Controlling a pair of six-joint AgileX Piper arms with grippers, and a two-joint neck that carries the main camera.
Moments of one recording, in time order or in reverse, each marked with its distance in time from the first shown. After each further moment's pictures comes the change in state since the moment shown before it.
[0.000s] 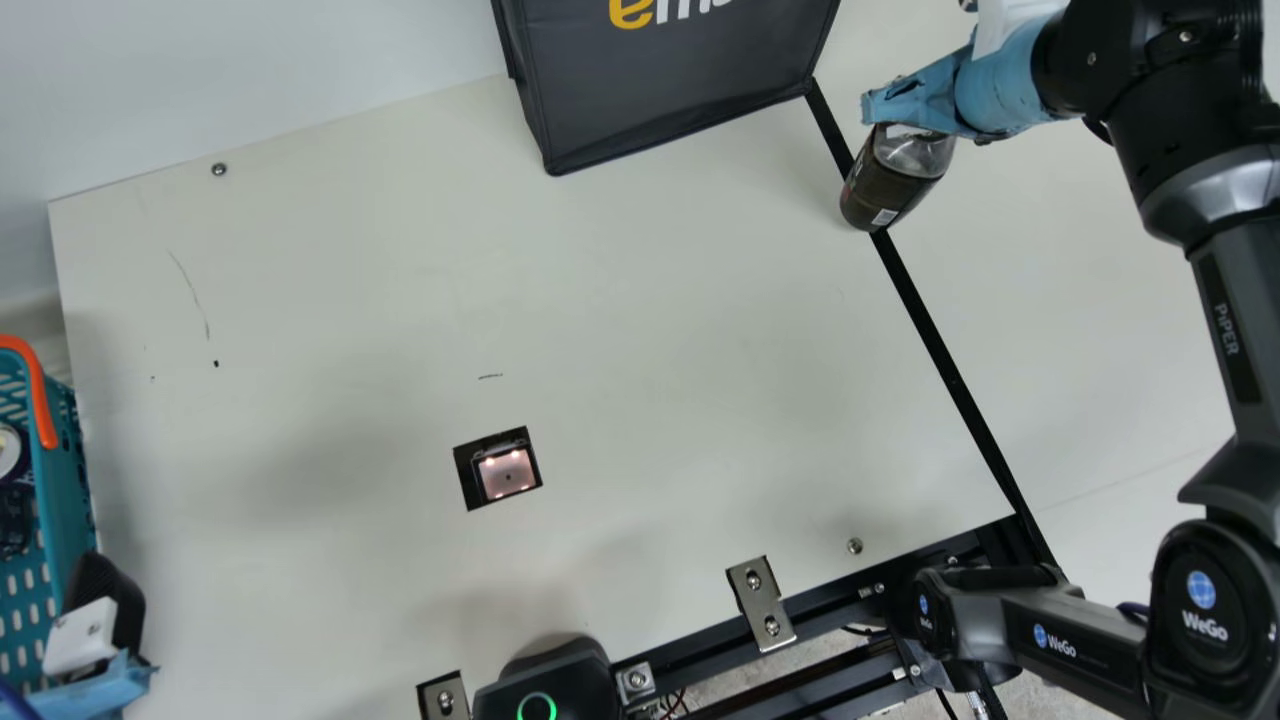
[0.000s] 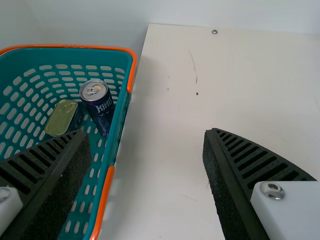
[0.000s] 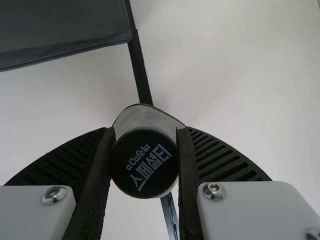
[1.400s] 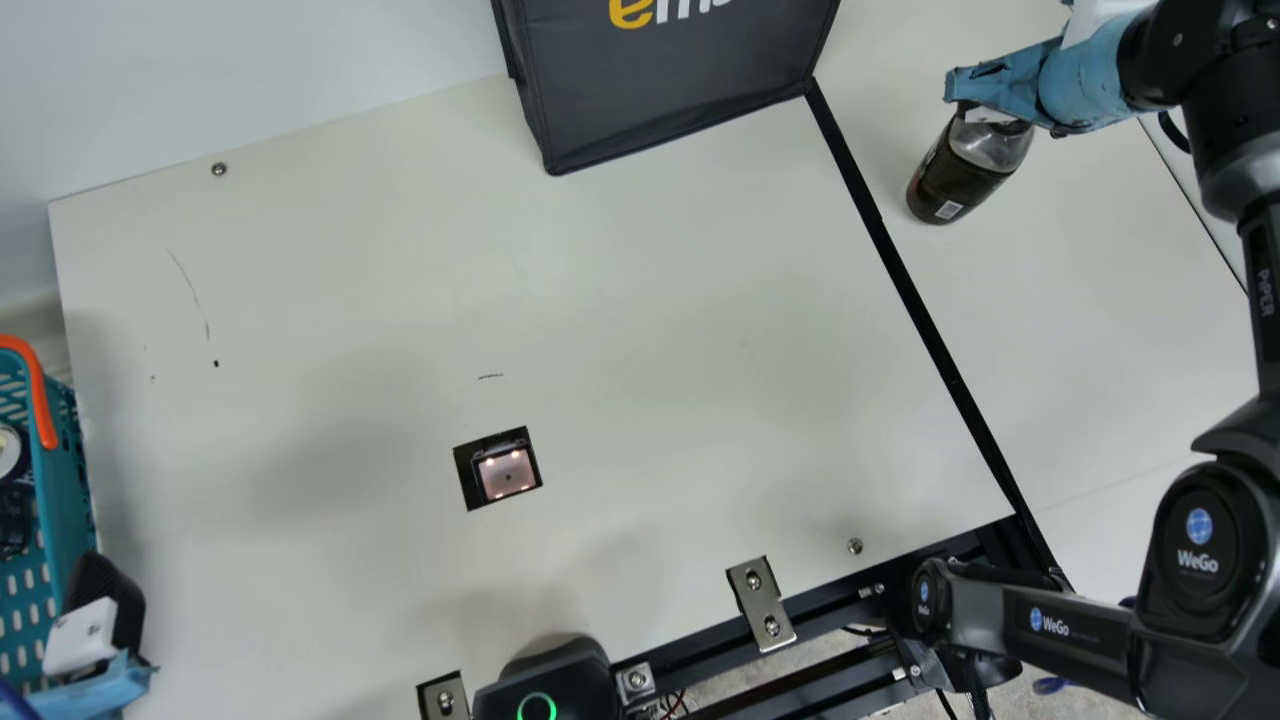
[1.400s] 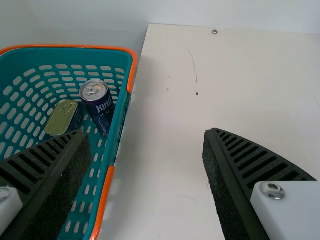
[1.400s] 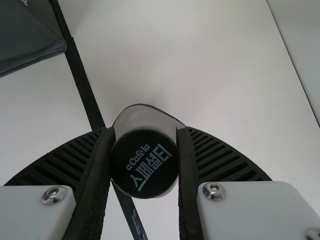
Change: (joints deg) left arm 0.0 0.0 0.0 0.0 0.0 0.0; right arm -10.6 2.8 -0.3 1.3 -2.3 -2.4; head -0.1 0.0
